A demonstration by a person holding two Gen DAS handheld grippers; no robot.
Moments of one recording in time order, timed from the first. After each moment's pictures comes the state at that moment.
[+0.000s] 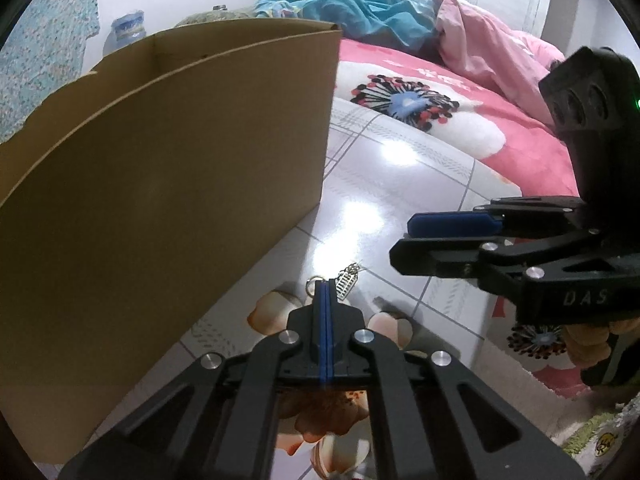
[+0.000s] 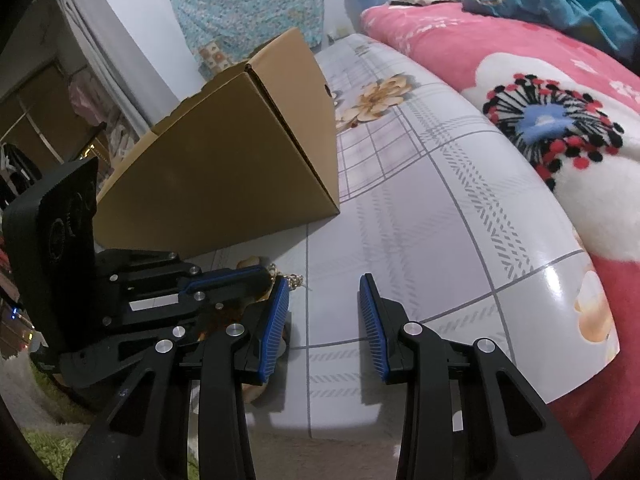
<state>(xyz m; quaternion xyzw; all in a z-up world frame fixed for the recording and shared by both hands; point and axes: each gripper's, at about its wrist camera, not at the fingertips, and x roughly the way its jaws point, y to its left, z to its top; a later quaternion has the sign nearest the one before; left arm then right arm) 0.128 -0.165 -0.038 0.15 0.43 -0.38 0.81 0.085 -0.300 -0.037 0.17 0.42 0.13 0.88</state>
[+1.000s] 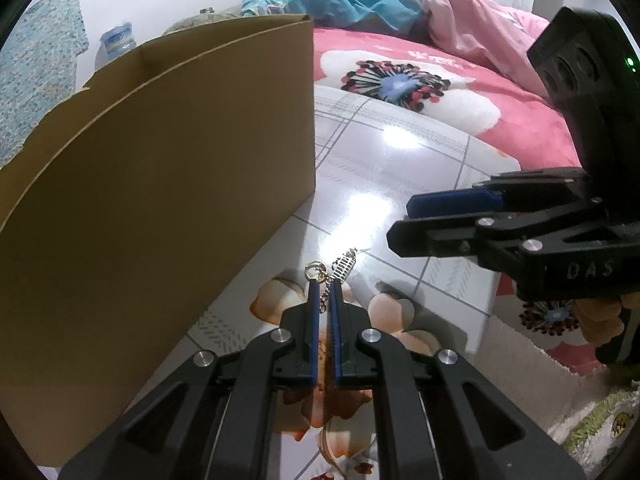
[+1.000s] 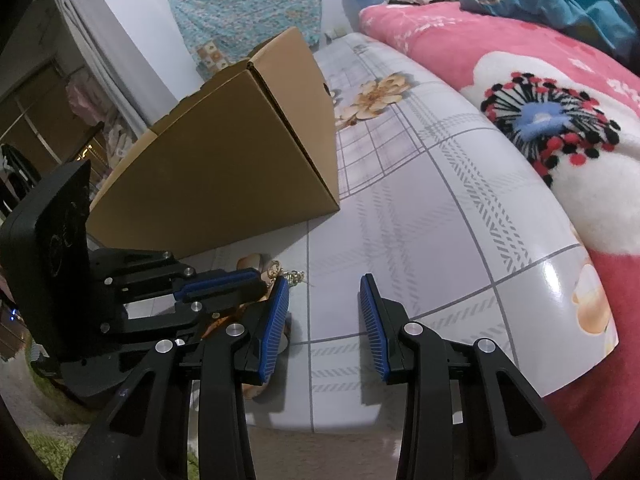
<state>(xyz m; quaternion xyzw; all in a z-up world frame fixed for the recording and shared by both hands) 0.119 -0.167 -0.037 0.20 0.42 -0.38 0.80 0.084 -0.297 -0.037 0.17 0.42 0.13 0.88</state>
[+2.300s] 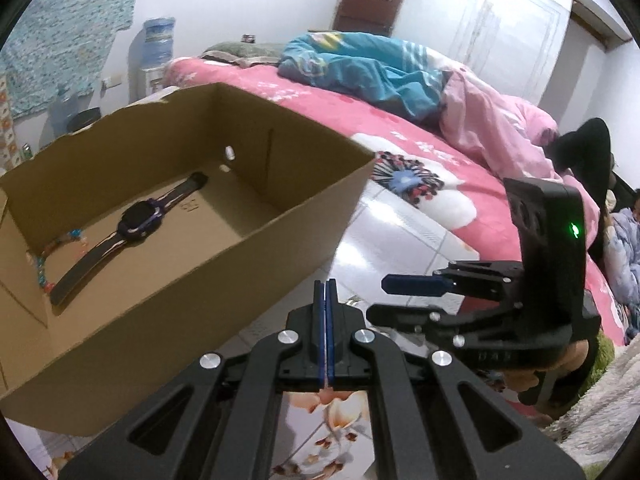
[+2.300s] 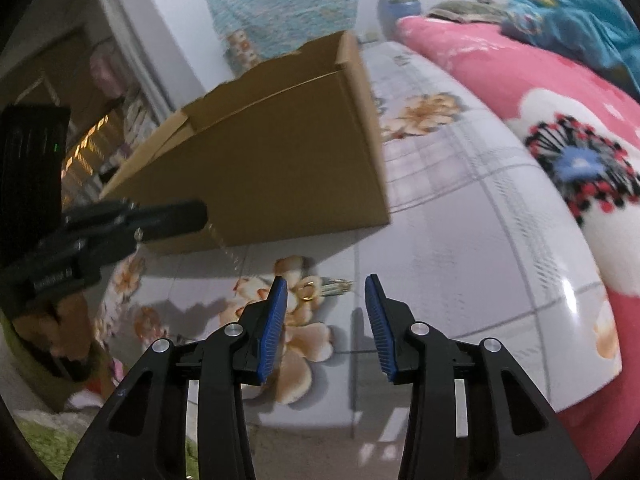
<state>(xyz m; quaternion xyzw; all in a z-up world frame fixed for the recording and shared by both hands) 0.131 -0.104 0.019 0.05 0.40 -0.38 0.83 0.084 -0.254 -0.021 0.09 0.41 0.17 0.89</state>
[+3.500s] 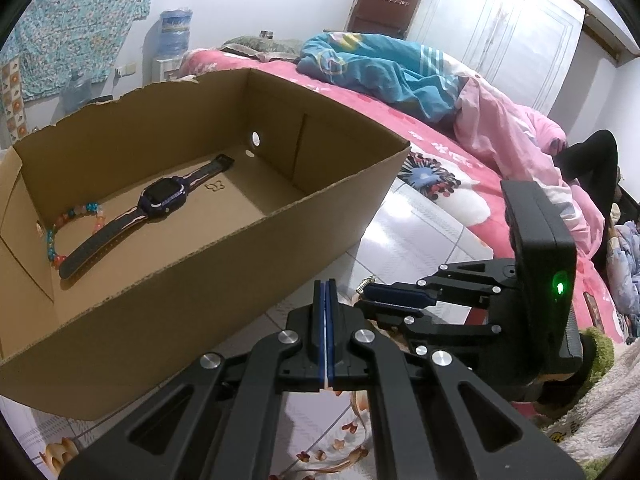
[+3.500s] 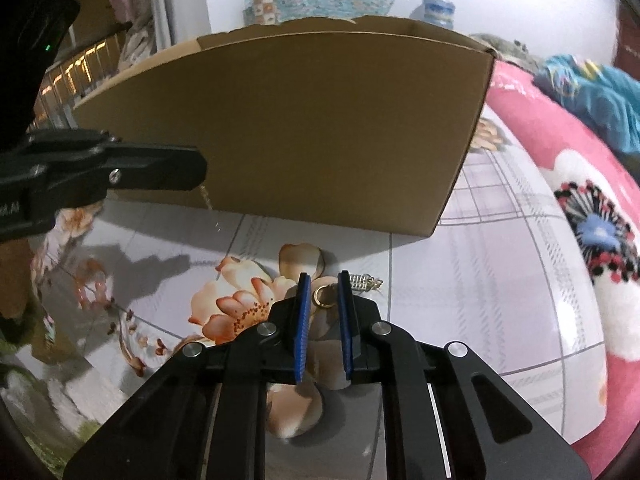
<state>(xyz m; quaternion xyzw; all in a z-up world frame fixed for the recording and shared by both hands) 0.133 -0.082 0.010 0.03 0.40 -0.37 0.84 0.098 -0.218 -0.030 -0.03 0.42 0.14 0.90</state>
